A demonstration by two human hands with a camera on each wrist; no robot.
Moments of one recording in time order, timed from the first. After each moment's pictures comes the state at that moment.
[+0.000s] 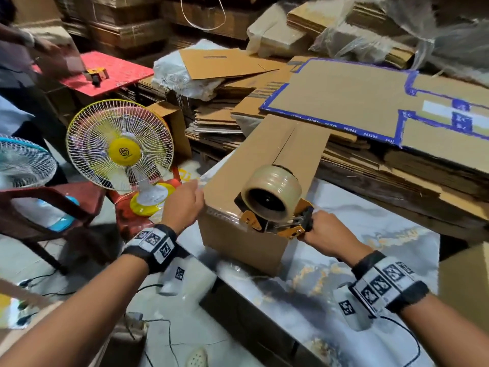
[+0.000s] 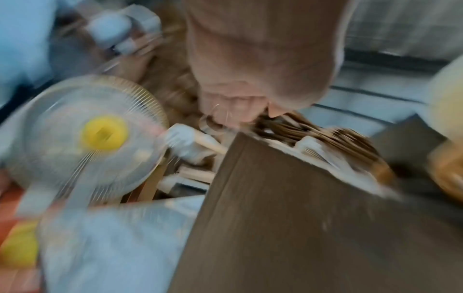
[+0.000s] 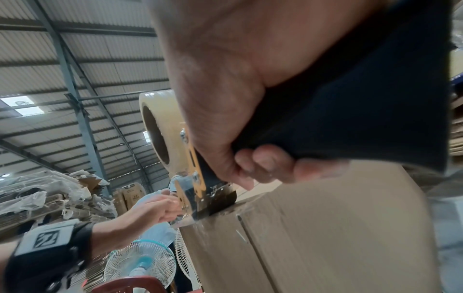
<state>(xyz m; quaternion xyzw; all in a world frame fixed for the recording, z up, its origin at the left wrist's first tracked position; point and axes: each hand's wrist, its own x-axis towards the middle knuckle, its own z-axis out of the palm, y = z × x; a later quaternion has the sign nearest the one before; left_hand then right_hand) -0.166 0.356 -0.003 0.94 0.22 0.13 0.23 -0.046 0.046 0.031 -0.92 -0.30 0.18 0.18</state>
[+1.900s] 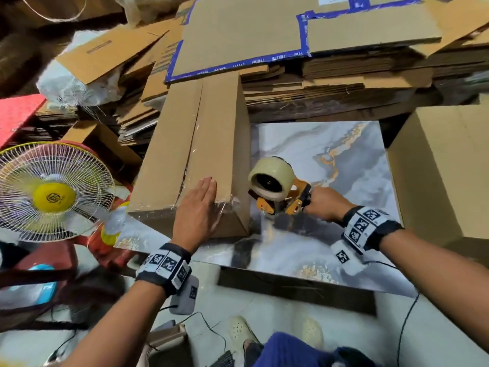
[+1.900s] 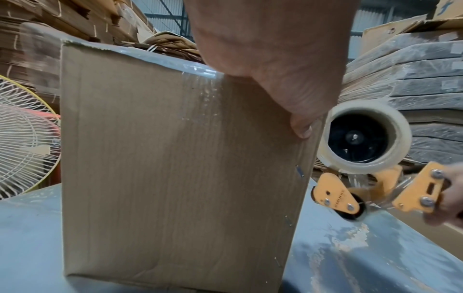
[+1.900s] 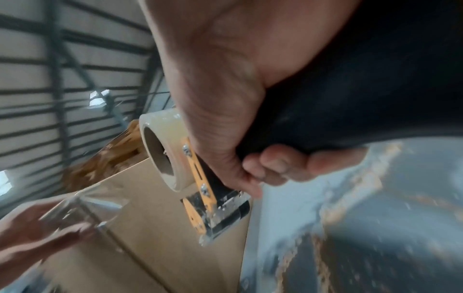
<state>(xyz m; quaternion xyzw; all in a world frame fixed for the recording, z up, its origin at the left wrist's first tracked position) -0.124 0.231 -0.050 0.99 -0.09 0.07 0.01 -0.046 -0.087 -0.062 -0.93 -0.10 0.25 0.24</state>
